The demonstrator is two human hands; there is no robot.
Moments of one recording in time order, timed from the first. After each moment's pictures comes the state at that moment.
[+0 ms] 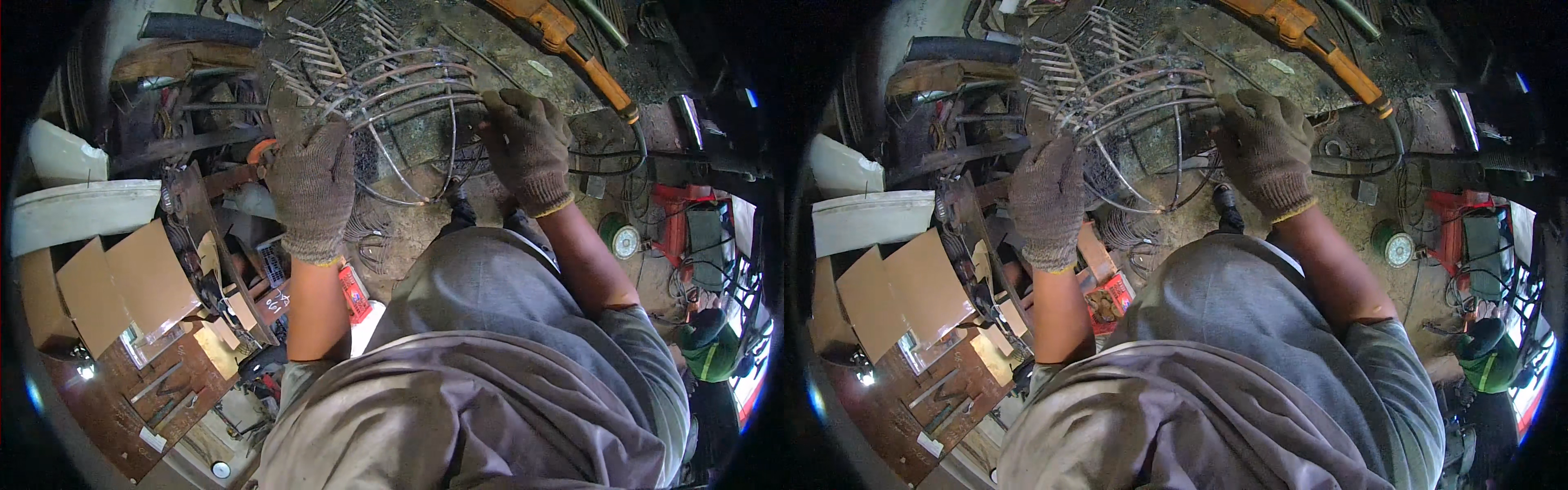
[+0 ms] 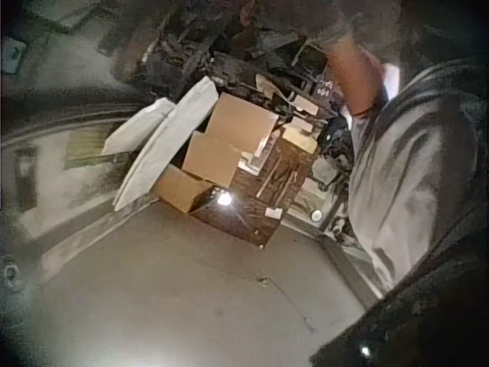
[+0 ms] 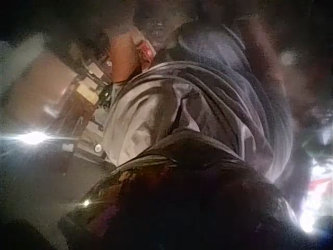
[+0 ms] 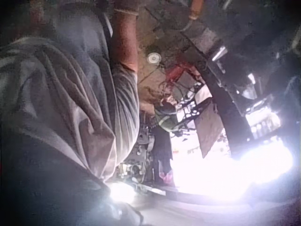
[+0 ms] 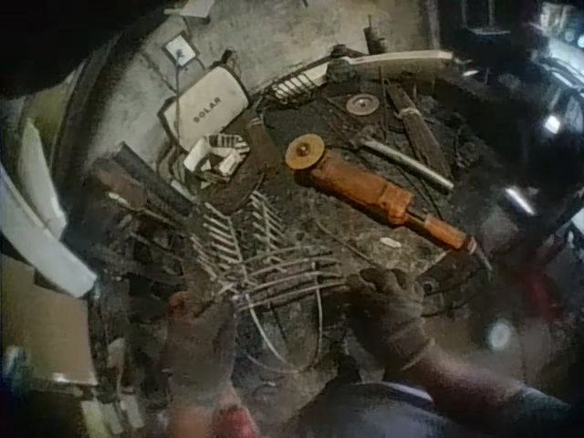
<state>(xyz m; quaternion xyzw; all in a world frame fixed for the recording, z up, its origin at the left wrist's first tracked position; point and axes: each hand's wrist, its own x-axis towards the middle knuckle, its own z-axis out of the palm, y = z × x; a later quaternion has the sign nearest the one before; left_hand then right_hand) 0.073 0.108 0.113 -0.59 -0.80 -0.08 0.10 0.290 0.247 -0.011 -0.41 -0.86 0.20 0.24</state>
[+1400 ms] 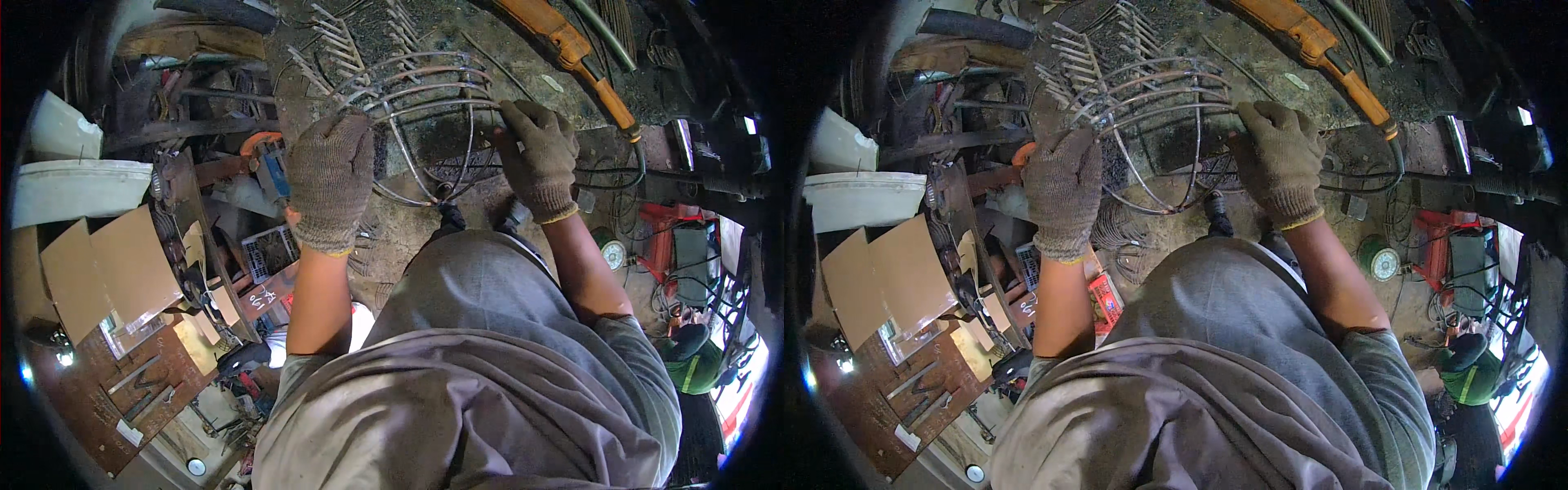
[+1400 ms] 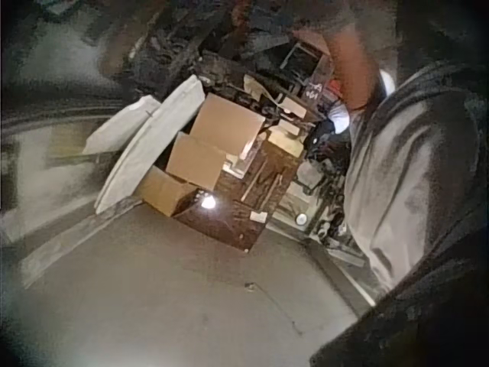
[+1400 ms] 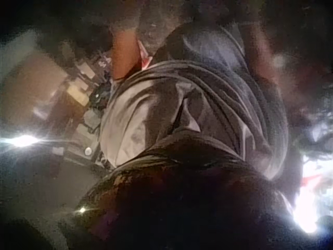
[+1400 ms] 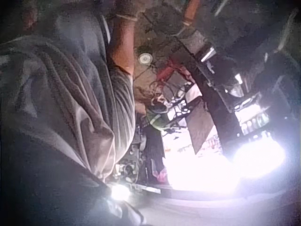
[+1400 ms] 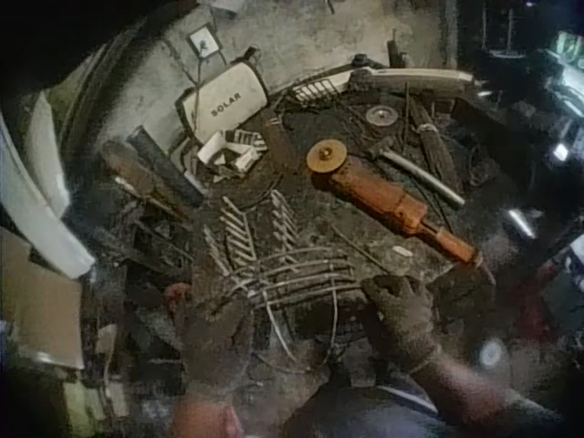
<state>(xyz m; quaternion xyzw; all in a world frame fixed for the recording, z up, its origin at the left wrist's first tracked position) 0.070 0.102 0.095 -0.58 -0.79 -0.15 0.11 0.288 0.250 0.000 -0.43 -0.87 0.20 0.17</state>
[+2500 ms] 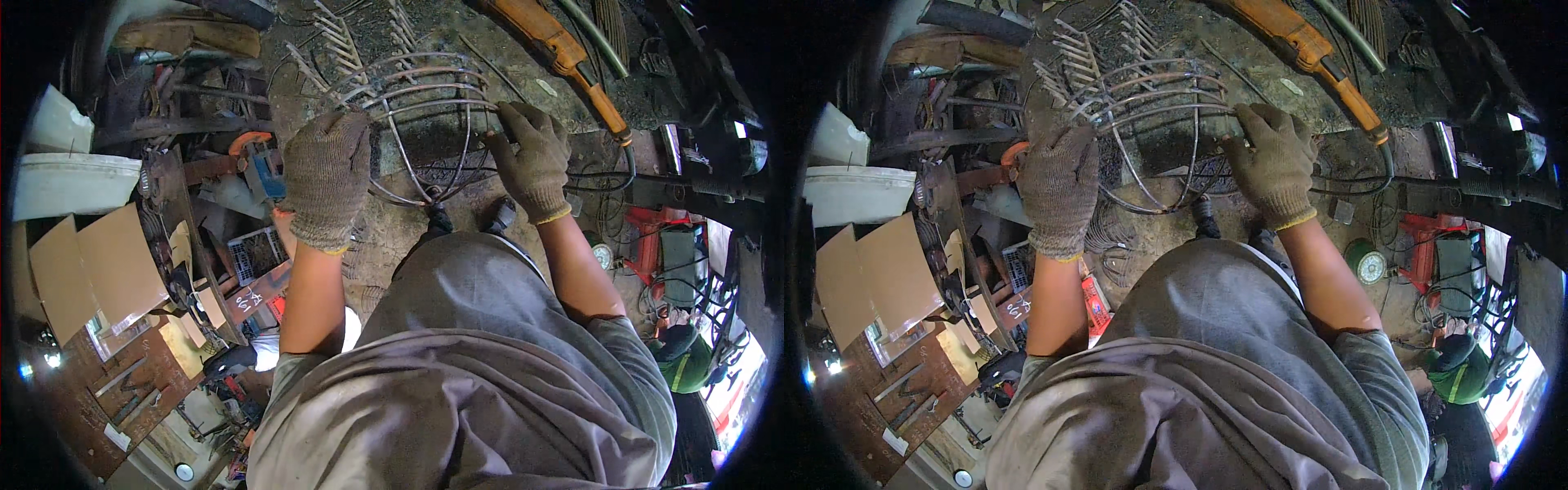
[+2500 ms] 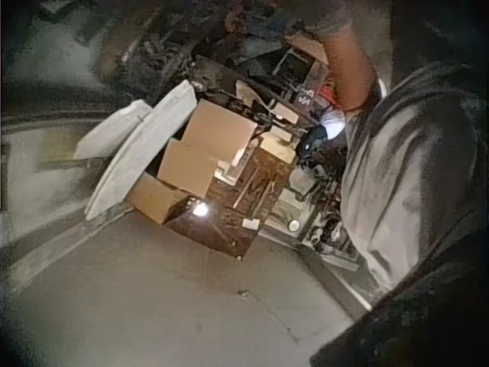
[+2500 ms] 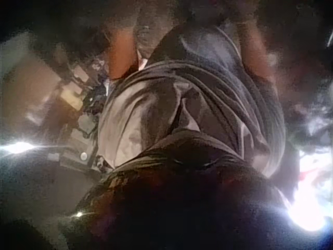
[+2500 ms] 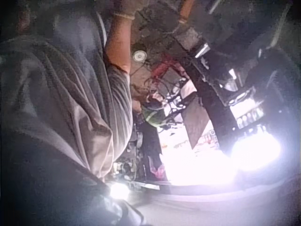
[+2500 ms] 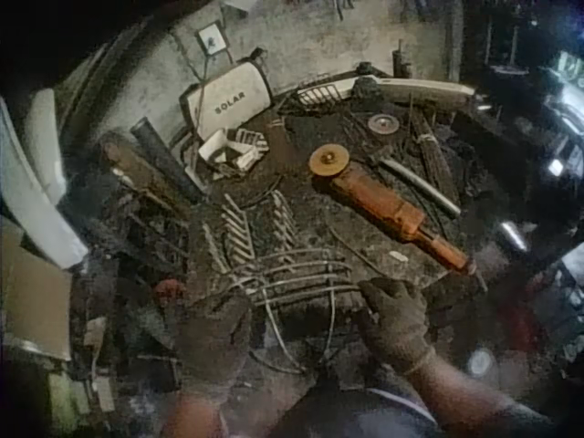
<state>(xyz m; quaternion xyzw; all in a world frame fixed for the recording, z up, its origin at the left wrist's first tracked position) 0.070 0.101 0.094 -0.59 -0.78 -0.12 0.15 0.289 0.250 0.002 -0.43 -0.86 0.21 0.18</state>
